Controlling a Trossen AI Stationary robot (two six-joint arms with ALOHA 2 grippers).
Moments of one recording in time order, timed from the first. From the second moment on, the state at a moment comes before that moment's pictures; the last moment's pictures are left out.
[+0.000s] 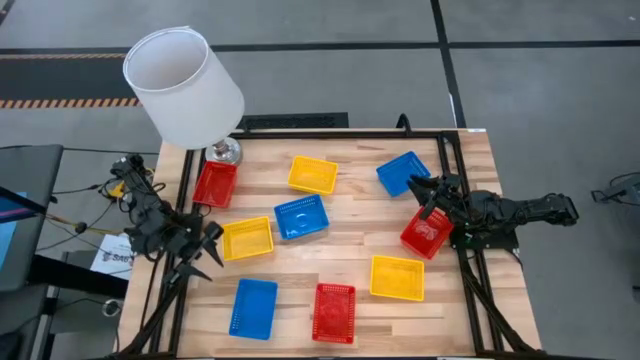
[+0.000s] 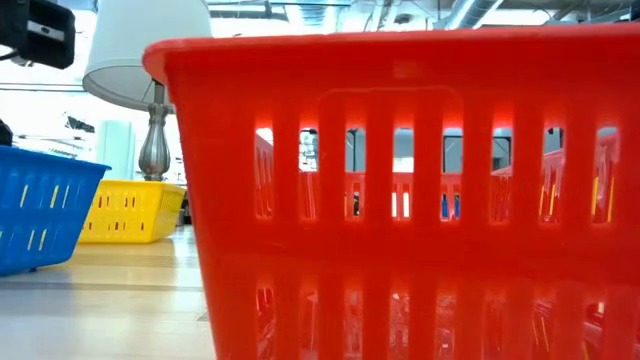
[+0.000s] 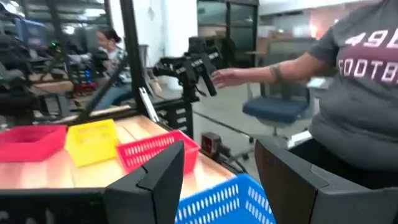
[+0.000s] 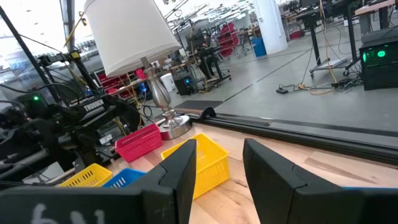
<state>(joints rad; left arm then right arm) -0.86 0.00 0.06 0.02 -0.22 0.03 0.09 0.02 0.01 0.09 0.71 0.33</state>
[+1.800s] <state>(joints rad) -0.86 0.00 0.06 0.49 -0.89 -0.18 0.08 0.02 0.03 0.10 0.65 0.48</state>
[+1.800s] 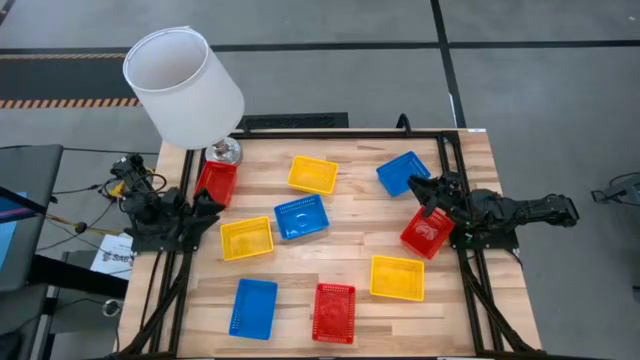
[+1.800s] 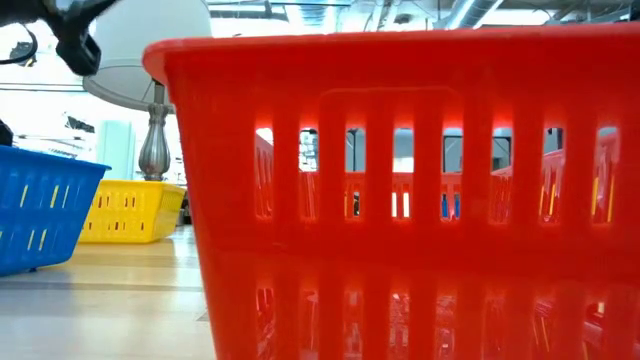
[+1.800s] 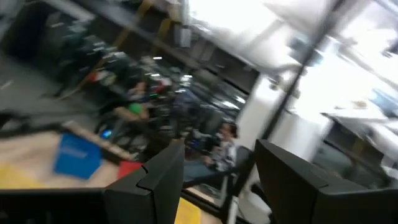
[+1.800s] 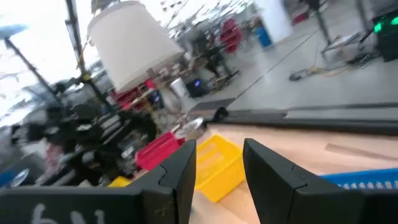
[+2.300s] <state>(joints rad) -0.86 0.12 0.38 0.11 -0.96 -0.33 0.08 0.23 0.53 -0.22 0.68 0.24</state>
